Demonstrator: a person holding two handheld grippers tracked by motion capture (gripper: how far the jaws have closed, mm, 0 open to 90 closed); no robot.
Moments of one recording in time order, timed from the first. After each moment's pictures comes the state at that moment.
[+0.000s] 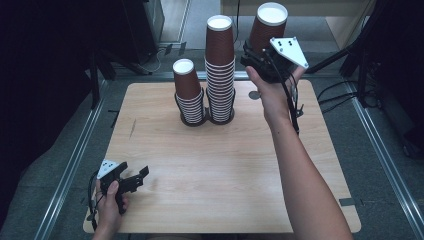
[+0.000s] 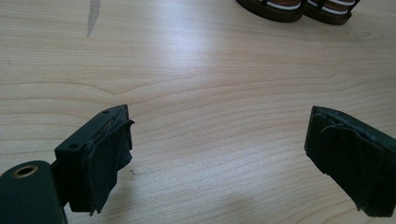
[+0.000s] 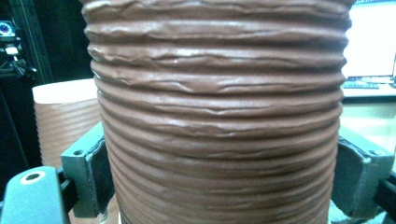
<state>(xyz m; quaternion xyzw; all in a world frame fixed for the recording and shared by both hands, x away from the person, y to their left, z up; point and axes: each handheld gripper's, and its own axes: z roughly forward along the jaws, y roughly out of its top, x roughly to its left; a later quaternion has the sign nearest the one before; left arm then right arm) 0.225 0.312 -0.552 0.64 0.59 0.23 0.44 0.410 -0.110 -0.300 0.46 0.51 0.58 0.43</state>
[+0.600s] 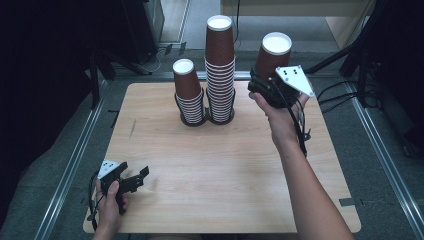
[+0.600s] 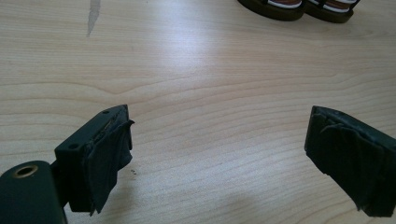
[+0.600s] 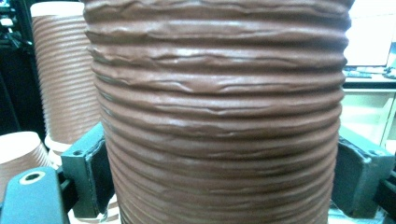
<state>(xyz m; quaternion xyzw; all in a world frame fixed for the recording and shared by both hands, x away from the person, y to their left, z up) 0.226 0.311 -0.552 0.64 0.59 0.23 0.43 0.376 -0.129 -0.345 0.46 0.53 0.56 0.43</state>
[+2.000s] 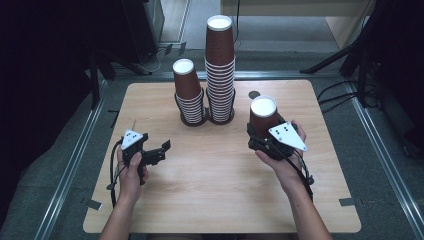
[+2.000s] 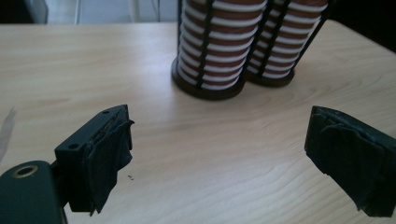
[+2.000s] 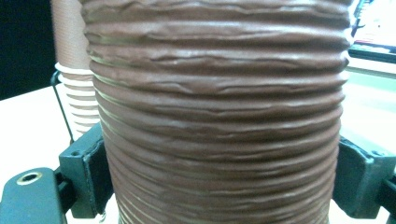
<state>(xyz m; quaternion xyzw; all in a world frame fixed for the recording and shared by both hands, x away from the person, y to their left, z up) 0.292 0.243 -0.490 0.66 0.52 0.25 0.48 0.313 -0.149 -0.457 0.39 0.65 0.53 0.39</state>
